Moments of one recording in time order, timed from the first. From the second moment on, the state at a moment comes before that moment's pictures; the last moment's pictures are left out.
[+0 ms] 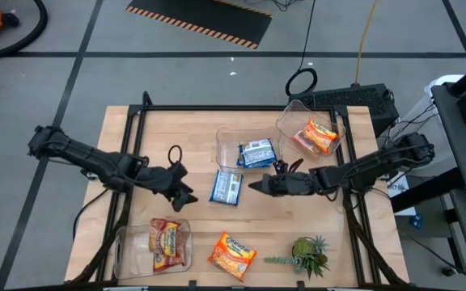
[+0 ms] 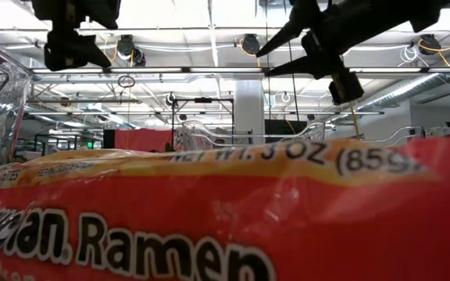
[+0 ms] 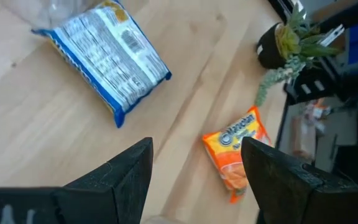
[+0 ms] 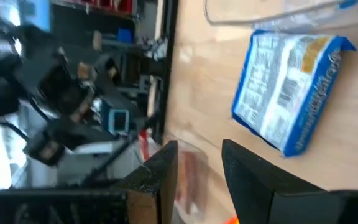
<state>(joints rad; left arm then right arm) -0.29 1.06 0.79 -0.45 -0.08 -0.96 0.23 1.36 0.66 0.28 0.31 1.58</state>
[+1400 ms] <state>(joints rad) -0.21 1.06 0.79 -0.66 0.26 -0.57 0.31 1.80 1.05 -0.05 0.33 1.36</state>
